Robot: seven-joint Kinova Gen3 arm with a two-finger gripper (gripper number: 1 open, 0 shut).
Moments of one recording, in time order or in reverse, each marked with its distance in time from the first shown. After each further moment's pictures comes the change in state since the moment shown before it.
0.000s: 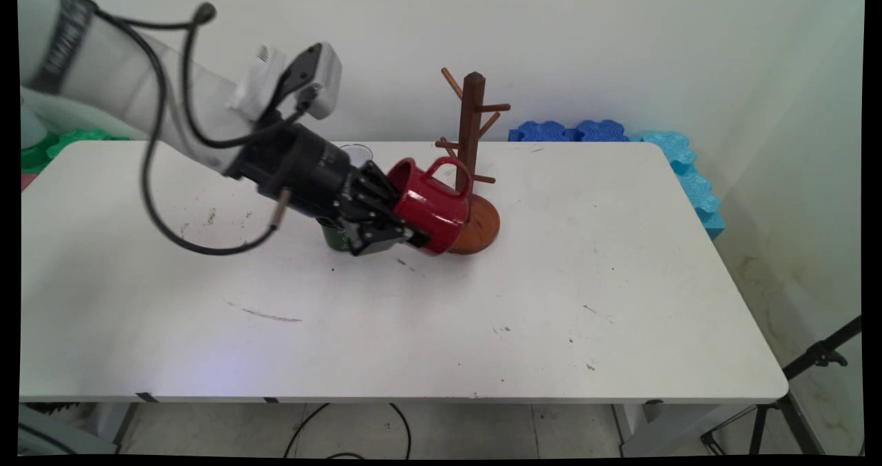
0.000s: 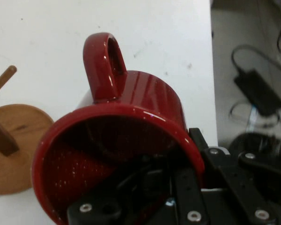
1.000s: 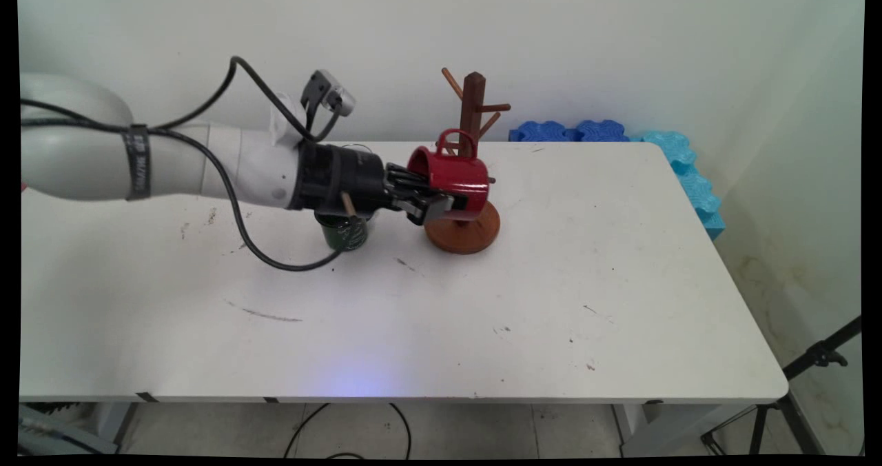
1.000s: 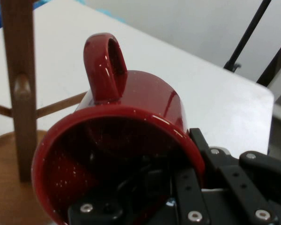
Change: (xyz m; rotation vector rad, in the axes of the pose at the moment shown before) arm -0.049 -0.012 0.066 0.152 0.321 -0.393
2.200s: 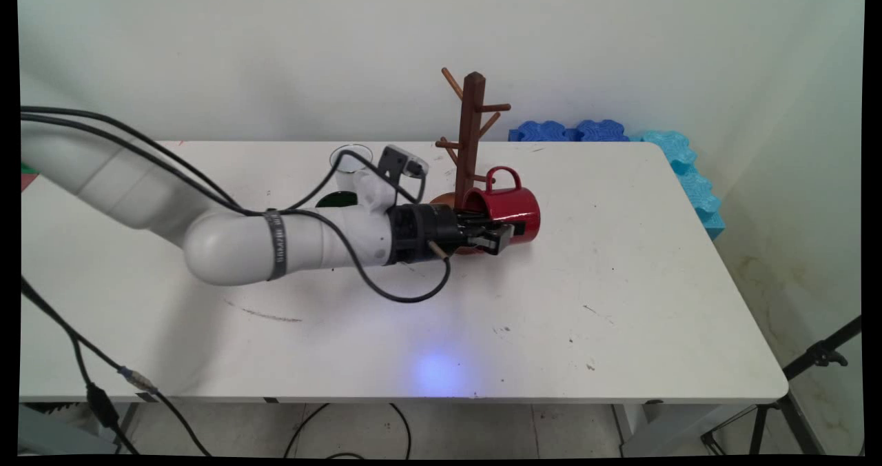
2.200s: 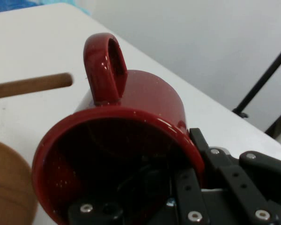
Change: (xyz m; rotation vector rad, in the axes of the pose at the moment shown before) arm -0.068 0.008 0.119 0.009 0.170 -0.177
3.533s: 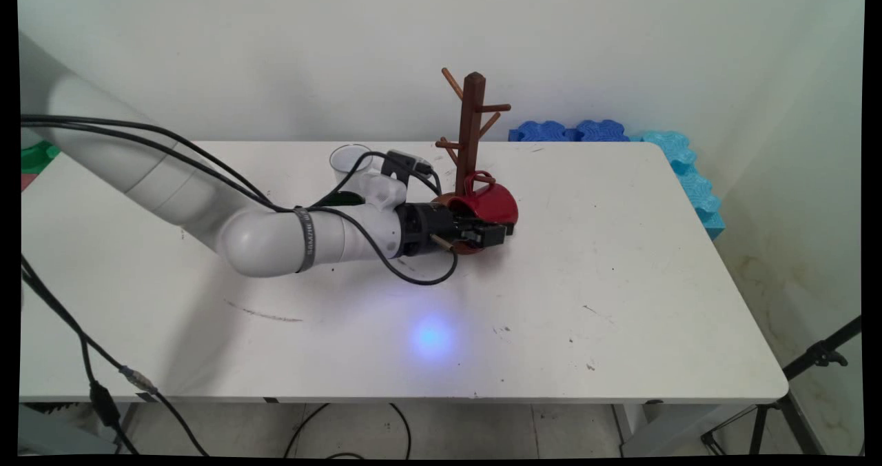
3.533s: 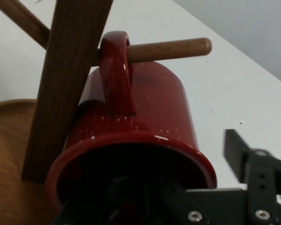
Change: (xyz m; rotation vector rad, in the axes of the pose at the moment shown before) arm -0.011 -0.038 0.031 0.168 -0.042 -0.043
